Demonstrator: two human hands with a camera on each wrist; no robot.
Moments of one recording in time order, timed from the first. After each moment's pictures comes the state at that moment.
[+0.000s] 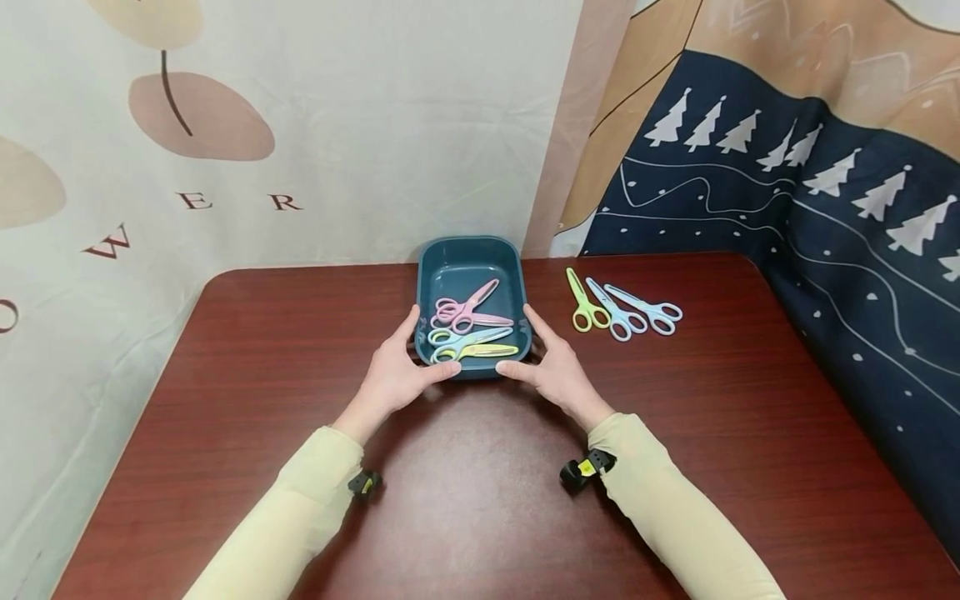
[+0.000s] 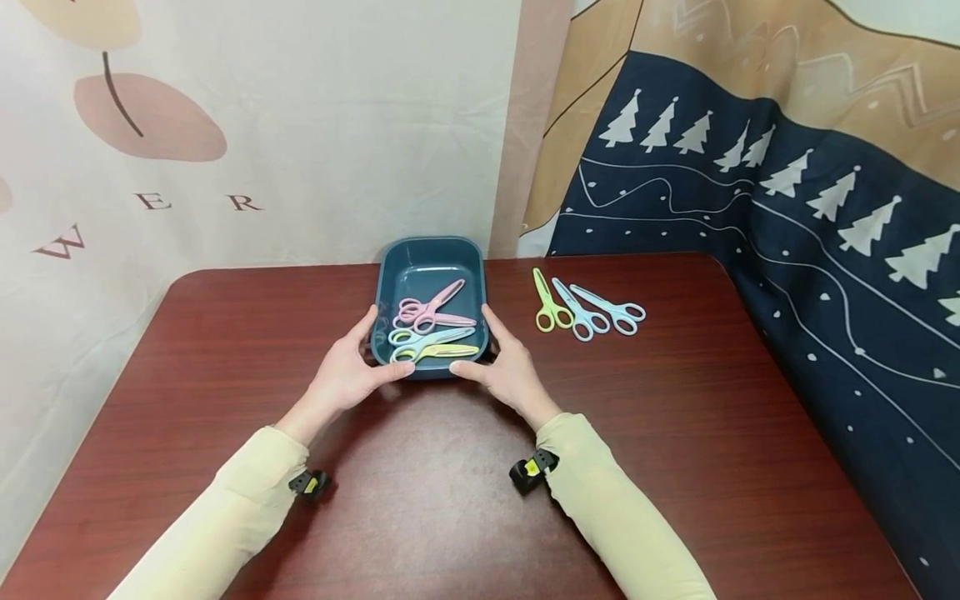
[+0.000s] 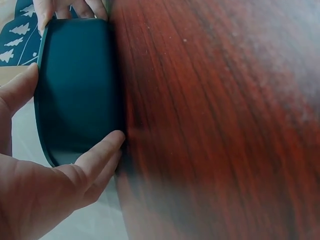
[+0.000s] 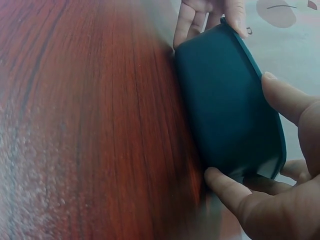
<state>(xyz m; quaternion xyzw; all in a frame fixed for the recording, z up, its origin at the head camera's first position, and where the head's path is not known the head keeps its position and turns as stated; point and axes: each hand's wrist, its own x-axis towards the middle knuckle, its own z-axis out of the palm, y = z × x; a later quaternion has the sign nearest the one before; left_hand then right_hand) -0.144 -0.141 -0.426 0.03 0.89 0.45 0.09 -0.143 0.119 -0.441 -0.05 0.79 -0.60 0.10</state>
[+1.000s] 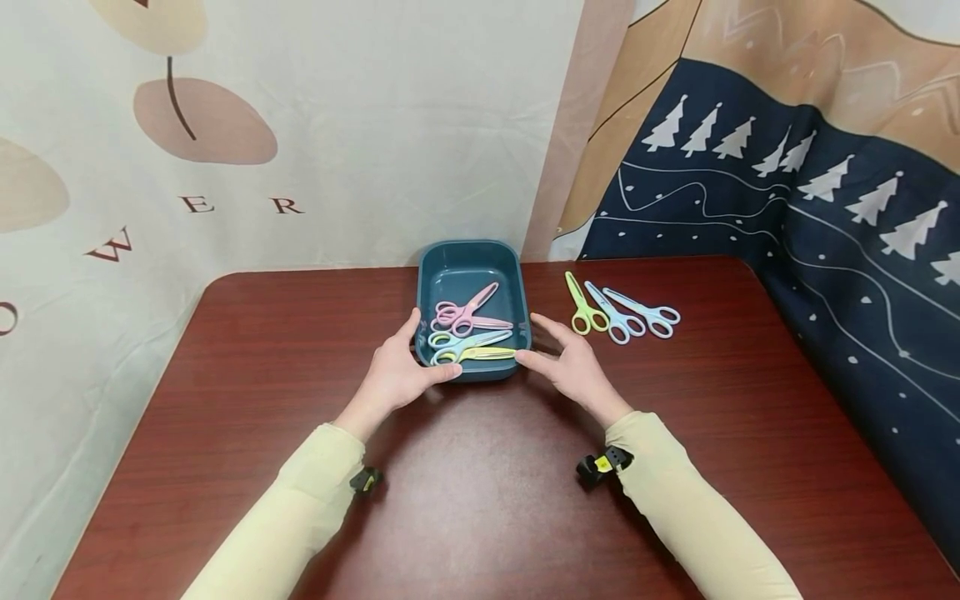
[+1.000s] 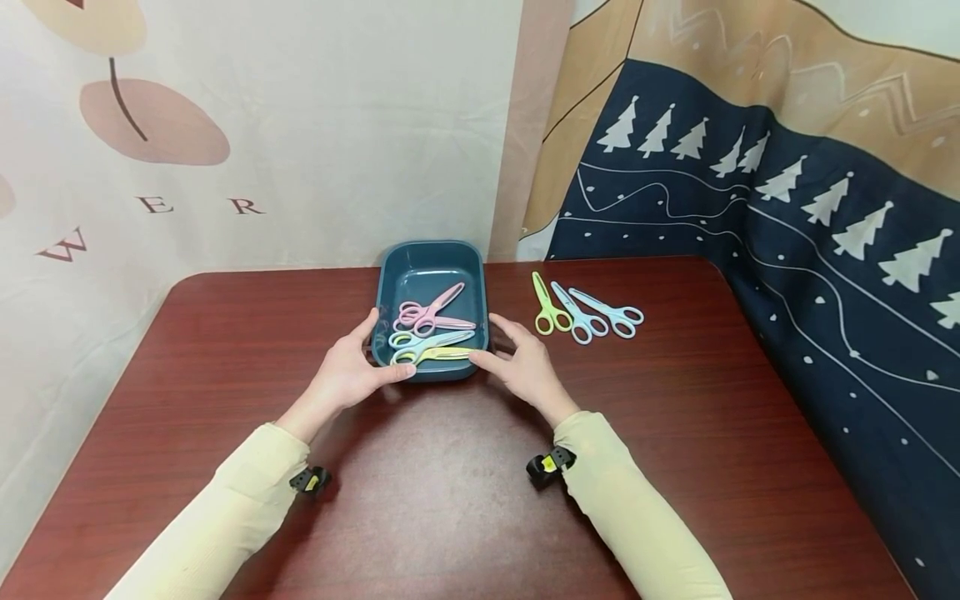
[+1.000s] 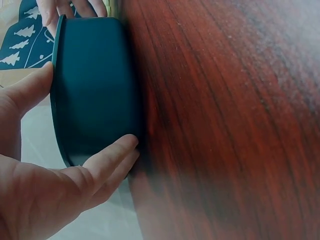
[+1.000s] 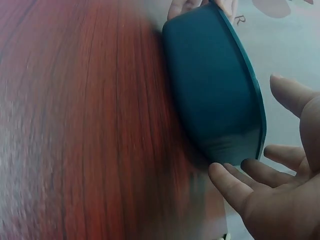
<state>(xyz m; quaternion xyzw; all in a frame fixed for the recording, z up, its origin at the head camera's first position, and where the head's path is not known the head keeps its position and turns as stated) -0.146 -0.137 -0.411 0.02 0.91 0.40 0.11 -0.144 0.141 -0.431 -0.06 0.83 -0.56 0.07</state>
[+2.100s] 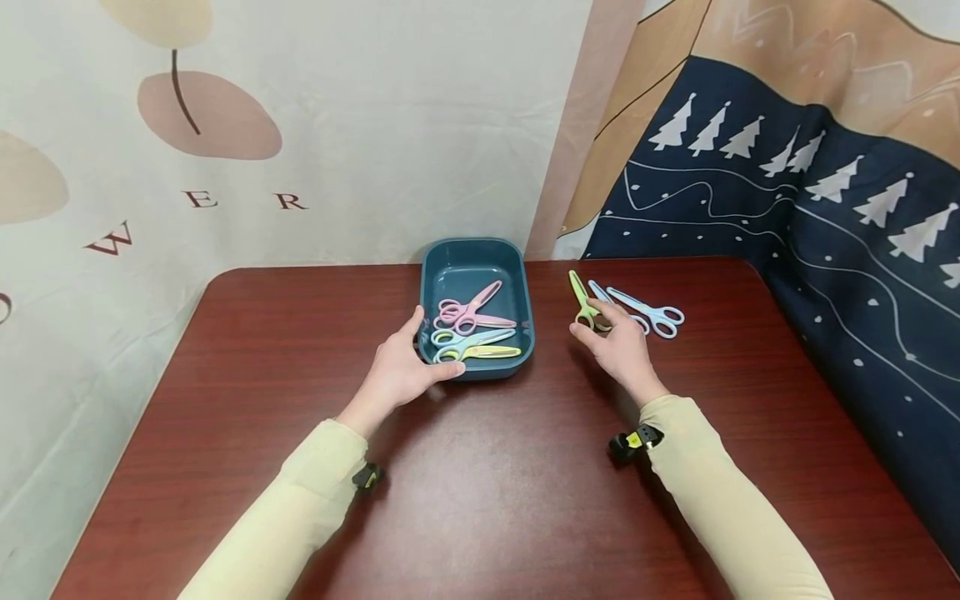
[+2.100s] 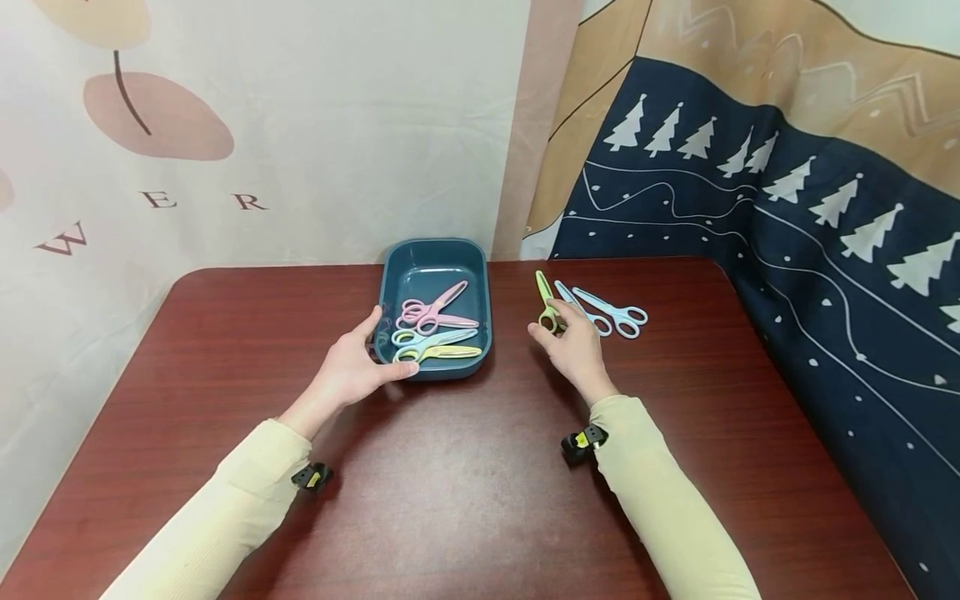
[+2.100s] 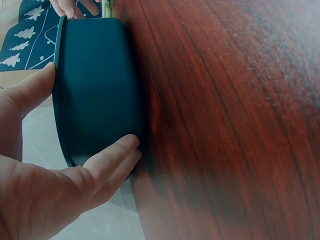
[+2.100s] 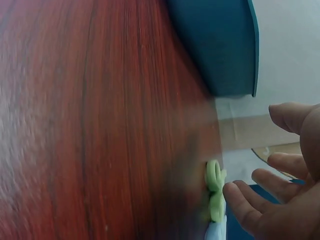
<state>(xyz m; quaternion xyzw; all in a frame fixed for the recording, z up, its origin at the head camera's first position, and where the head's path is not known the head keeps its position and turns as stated) -0.147 -0.137 -0.409 0.01 0.91 0.39 0.12 -0.168 0.193 -0.435 0.00 0.90 -0.43 -0.07</state>
